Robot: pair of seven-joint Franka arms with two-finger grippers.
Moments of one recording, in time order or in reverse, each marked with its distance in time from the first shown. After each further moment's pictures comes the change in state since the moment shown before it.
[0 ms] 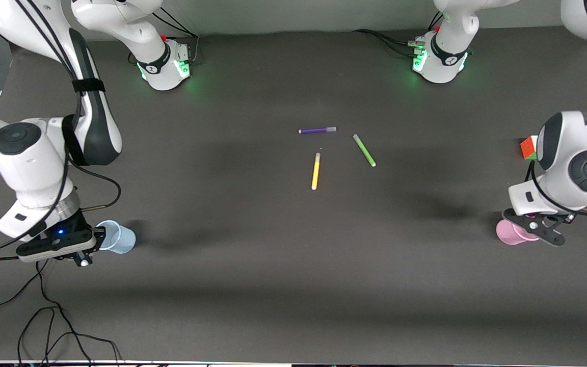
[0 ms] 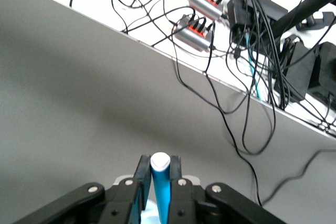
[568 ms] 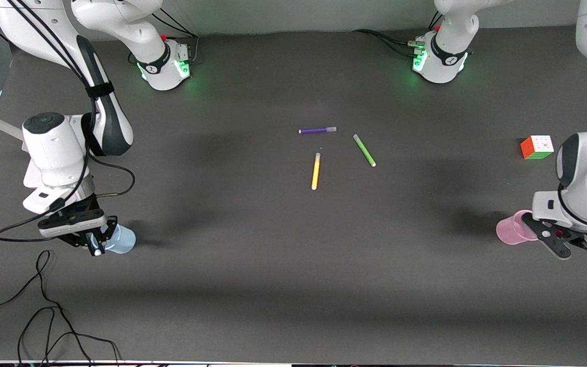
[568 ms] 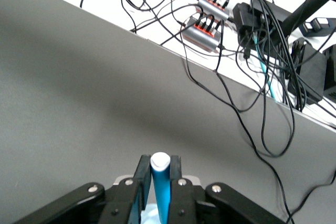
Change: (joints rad) left arm 0.110 0.125 0.000 0.078 0.102 0.208 0.405; right arm -0.020 -0.057 -0.013 -0.279 0.000 0.334 0.000
